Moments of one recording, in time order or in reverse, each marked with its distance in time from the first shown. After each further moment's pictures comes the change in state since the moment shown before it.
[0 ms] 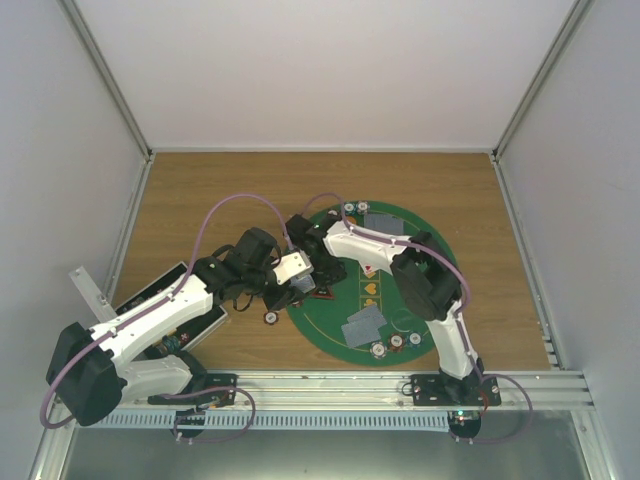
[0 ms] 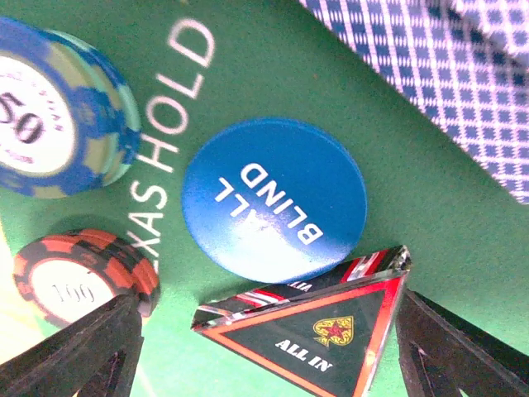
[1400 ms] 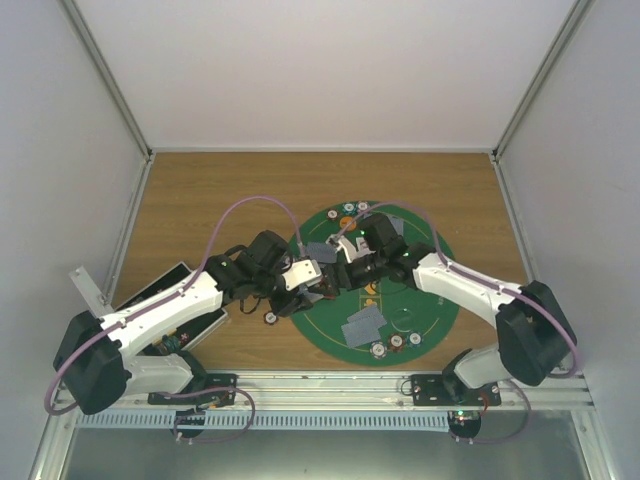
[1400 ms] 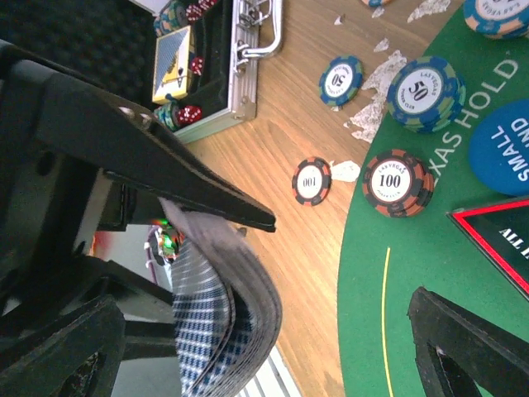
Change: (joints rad) left arm -0.068 0.064 0.042 -0.041 0.030 0.001; right arm -0.200 -0.704 -0.730 0.714 -0.656 0.031
